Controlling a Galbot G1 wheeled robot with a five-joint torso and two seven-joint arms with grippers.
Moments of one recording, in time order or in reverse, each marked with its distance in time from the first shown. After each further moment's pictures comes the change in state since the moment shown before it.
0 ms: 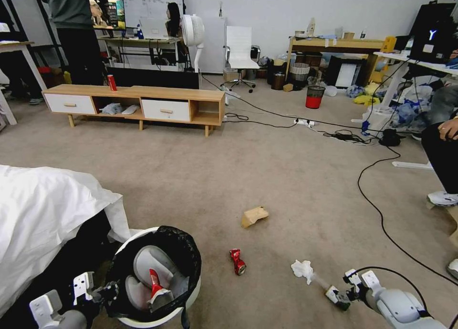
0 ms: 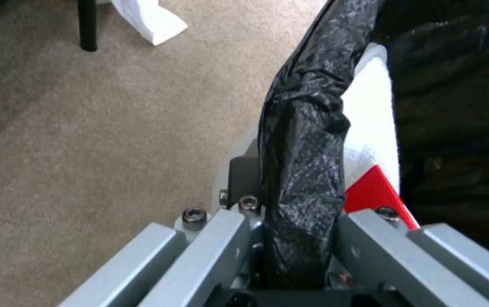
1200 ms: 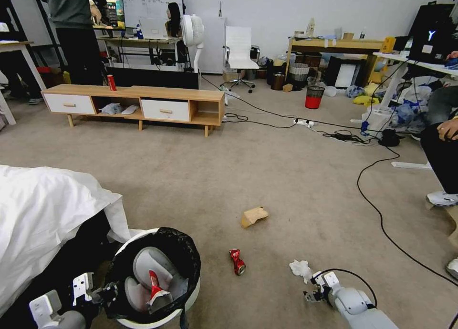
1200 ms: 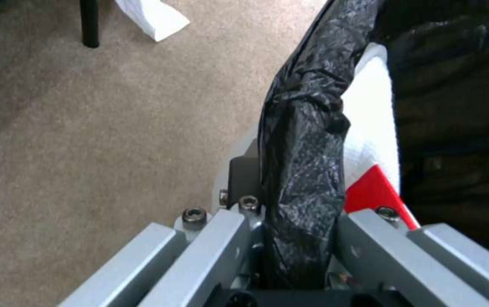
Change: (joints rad) left arm 0.012 0.010 -0.002 -0.001 -0.003 0.002 0.000; right arm 0.188 0.240 -0.076 -0.323 -0.103 0.080 0.053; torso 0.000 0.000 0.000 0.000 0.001
